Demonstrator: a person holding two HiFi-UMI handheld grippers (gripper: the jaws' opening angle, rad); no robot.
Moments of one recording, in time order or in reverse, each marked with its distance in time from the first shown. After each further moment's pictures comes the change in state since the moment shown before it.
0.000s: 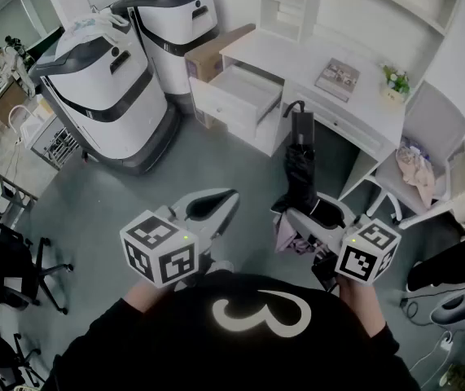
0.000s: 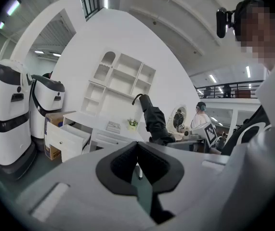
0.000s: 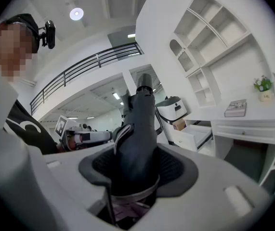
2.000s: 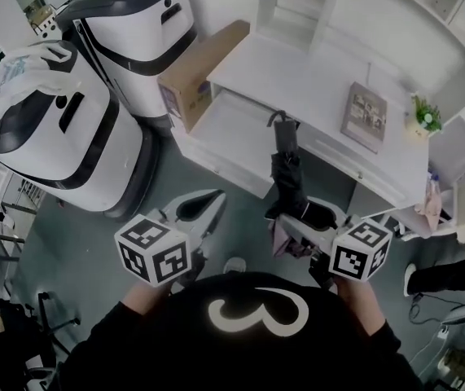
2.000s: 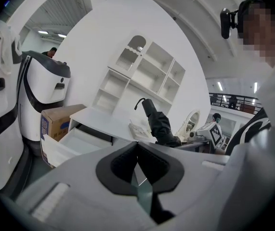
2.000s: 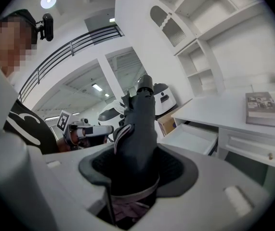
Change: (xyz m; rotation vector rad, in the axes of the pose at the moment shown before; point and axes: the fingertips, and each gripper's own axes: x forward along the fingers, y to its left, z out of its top) left arm 0.202 0.390 0.099 -0.133 0.102 -0.039; right arm 0.330 -0.242 0.101 0.103 0.155 -0.114
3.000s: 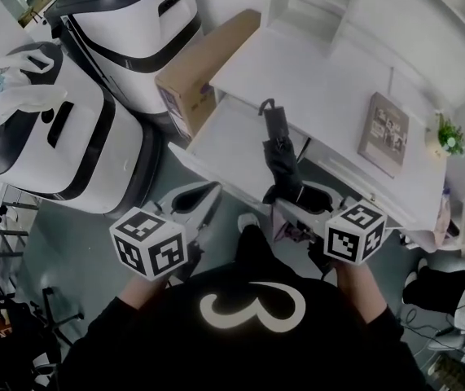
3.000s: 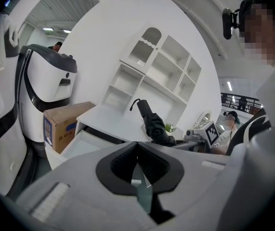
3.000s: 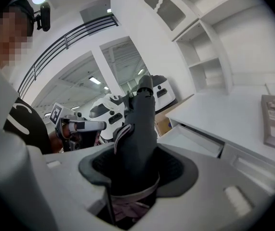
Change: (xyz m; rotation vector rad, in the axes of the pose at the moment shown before) left arm 0.085 0.104 0.041 -0.043 0.047 0.074; right arm 0.106 -0.111 0.049 -0.015 0.100 0.018
